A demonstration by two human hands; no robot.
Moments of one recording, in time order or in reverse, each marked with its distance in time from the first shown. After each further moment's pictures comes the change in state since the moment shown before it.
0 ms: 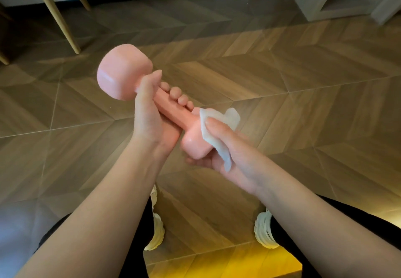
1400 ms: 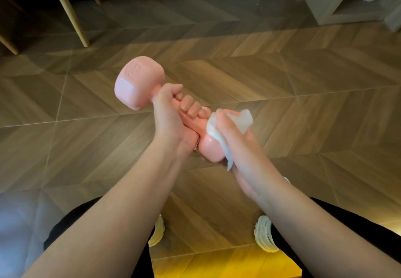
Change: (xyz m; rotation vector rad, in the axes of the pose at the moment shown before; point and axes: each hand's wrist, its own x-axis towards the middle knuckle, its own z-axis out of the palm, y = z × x) left_hand 0.001 -0.013 0.006 -0.062 0.182 -0.027; right_hand 0.003 0.007 0.010 -0.304 0.427 -0.025
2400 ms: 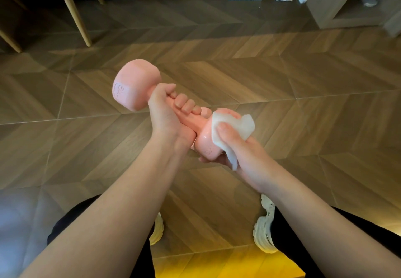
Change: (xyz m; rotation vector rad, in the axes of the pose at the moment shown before) left_hand -0.005 0.009 0.001 -0.086 0.051 0.020; right_hand 0.006 0.005 -0.016 -0.159 -0.291 -0.113
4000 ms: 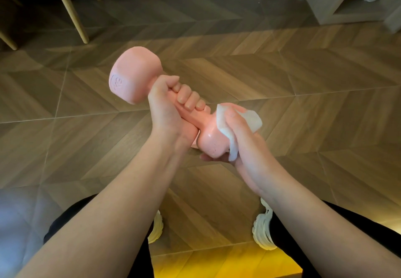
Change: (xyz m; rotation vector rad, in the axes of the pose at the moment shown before) left_hand 0.000 -0.003 0.002 0.041 -0.127 0.006; right_hand -0.004 -0.011 0.008 0.234 0.222 0.085
